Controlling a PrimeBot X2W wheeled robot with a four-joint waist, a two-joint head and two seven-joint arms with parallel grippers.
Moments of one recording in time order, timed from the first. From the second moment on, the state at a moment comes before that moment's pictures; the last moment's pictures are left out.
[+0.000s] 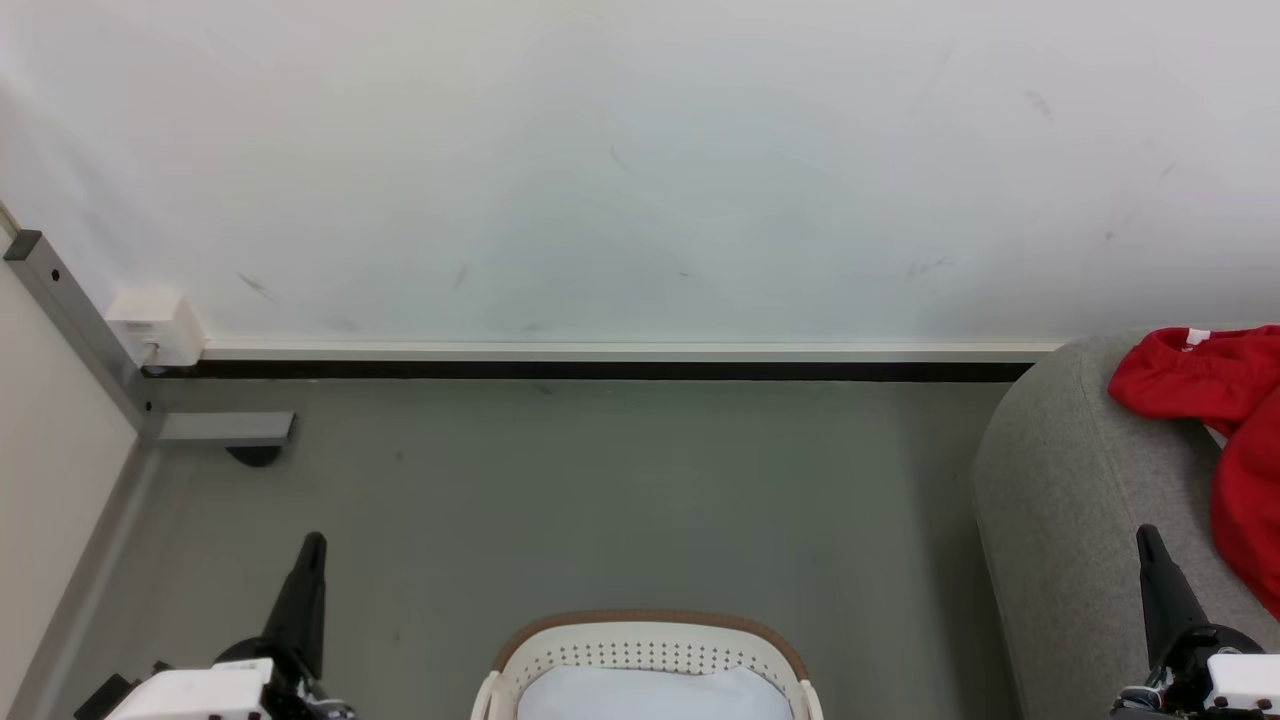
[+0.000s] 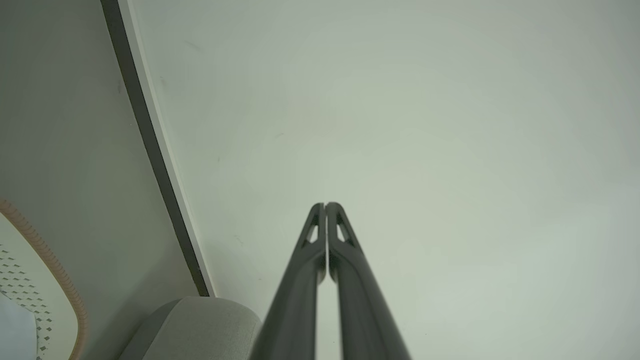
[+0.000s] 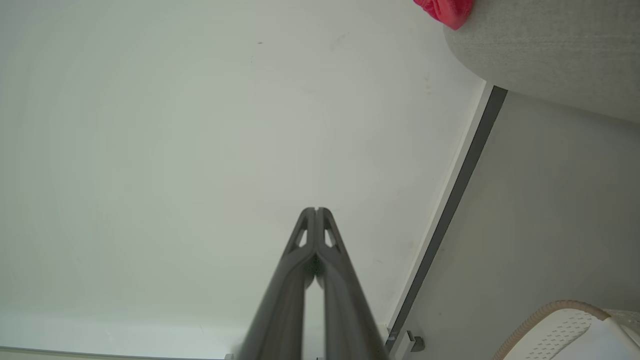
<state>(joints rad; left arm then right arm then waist) -0.11 0.05 0.12 0.25 -1.61 -0.13 0.11 -0.11 -0.05 -0.11 0.25 1.62 0.13 0.11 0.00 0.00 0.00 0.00</state>
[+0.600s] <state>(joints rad) -0.11 0.05 0.12 0.25 -1.61 -0.13 0.11 -0.11 -0.05 -0.11 0.25 1.62 0.13 0.11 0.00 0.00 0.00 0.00</state>
